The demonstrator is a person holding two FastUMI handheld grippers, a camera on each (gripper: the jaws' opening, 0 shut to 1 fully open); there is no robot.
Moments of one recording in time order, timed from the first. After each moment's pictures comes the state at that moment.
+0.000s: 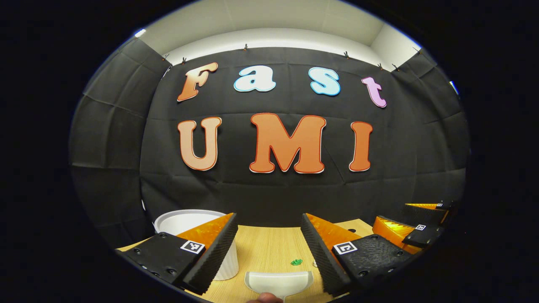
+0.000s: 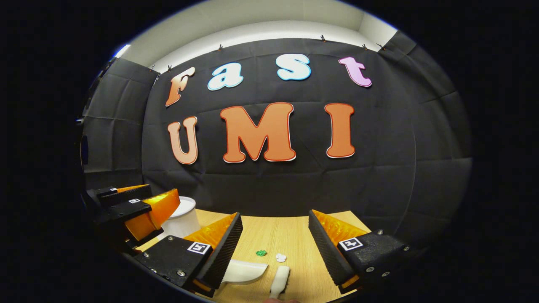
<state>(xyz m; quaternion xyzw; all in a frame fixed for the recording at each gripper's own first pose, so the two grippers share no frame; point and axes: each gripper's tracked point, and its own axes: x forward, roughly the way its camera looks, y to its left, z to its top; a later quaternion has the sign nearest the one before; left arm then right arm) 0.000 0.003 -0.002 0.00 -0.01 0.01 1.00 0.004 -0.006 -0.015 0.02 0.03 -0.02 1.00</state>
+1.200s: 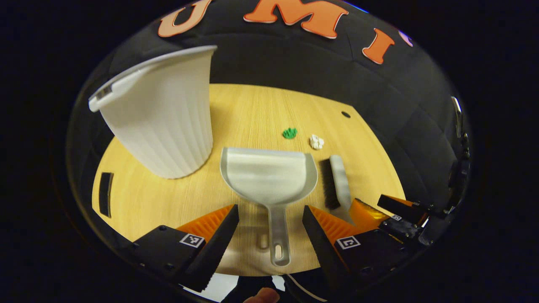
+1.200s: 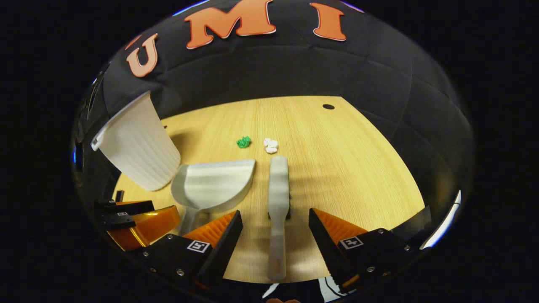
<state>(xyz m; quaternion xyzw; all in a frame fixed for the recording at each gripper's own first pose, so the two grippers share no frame) -0.009 0.003 -0.247 -0.06 0.50 -0.08 0.86 -0.043 -0.003 -0.260 0.04 0.43 -0.10 0.90</state>
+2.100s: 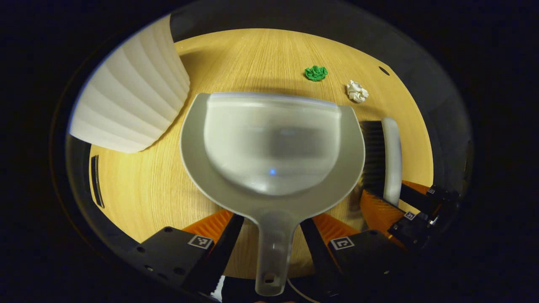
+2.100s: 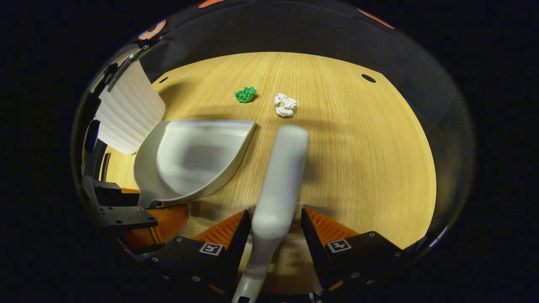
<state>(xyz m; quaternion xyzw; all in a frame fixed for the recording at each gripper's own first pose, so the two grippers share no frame) 0.003 -0.010 -0.278 -0.03 0.66 -0.03 0.75 -0.009 -0.017 -0.334 0.00 0.57 -0.02 0.82</state>
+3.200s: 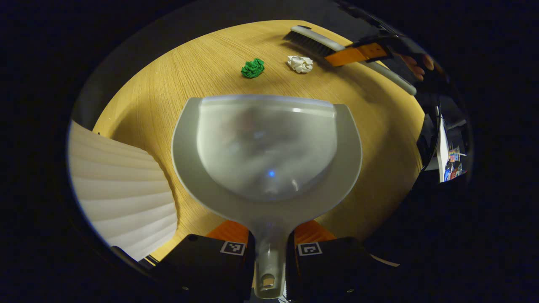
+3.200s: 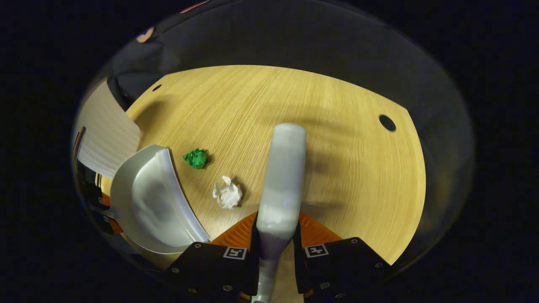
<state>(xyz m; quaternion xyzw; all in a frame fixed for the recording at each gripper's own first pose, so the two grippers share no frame) 0.048 0.034 -0.262 0.19 0.66 -0.26 0.68 0.169 -0.096 -0.328 -0.09 0.56 0.10 0.82</state>
